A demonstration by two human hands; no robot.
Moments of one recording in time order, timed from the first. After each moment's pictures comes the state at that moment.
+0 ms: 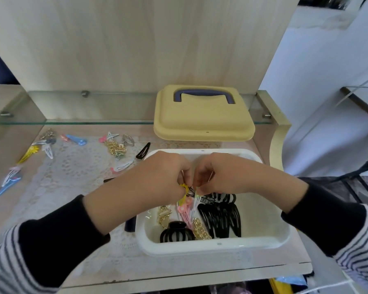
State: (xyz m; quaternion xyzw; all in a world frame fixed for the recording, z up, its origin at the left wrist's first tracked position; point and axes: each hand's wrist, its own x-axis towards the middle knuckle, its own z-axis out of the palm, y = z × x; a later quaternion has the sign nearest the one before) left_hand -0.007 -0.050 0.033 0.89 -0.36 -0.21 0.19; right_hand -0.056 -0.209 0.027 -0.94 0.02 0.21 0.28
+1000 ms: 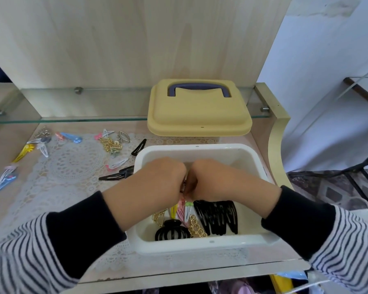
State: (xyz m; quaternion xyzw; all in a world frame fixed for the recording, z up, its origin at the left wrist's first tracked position) left_hand -0.006 -0.075 0.008 0.89 -0.43 -0.17 -0.04; right_hand -0.054 -0.189 0.006 -0.96 0.01 0.21 0.20
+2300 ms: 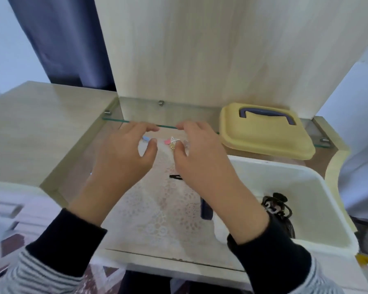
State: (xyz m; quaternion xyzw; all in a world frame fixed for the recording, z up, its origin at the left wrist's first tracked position) left_hand 0.035 0.116 0.022 0.90 -0.21 0.26 0.29; right_hand -0.029 -0.028 0.061 -0.94 -0.01 -0.19 0.29
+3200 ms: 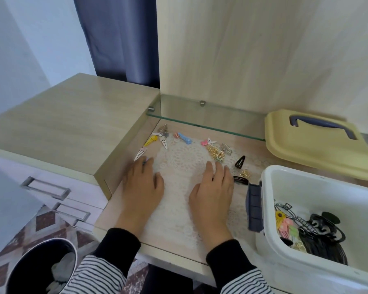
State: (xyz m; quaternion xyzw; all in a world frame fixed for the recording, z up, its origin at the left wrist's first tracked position) left_hand 0.048 0.174 -0.100 0.96 -0.02 0.14 0.23; right_hand 0.010 0.029 -0.094 -0.96 0.15 -0.22 0.12
